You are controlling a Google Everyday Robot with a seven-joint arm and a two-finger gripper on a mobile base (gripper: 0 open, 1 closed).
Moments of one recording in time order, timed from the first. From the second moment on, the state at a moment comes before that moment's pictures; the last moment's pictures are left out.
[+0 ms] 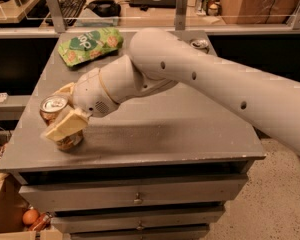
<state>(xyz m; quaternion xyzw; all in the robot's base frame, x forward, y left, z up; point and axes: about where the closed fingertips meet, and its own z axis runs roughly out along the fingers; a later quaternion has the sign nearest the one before) 0.458 0.206 0.887 -0.67 0.51 0.38 0.37</state>
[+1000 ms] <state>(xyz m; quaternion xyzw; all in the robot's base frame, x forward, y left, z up) 0.528 0.161 0.938 -0.66 0.52 0.33 0.42</state>
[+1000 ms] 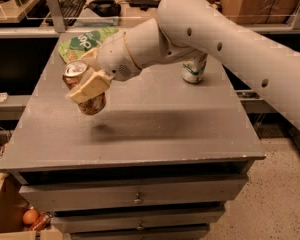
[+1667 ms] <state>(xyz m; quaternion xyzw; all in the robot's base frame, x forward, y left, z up) 0.540 0.105 0.956 -0.65 0.55 0.29 0.44</state>
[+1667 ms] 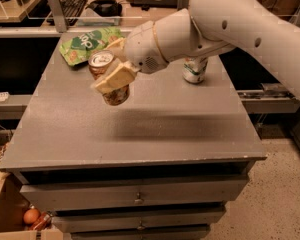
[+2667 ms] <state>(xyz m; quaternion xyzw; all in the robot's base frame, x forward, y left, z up) 0.570 -0.083 0.958 -0.57 0.62 0.19 0.51</state>
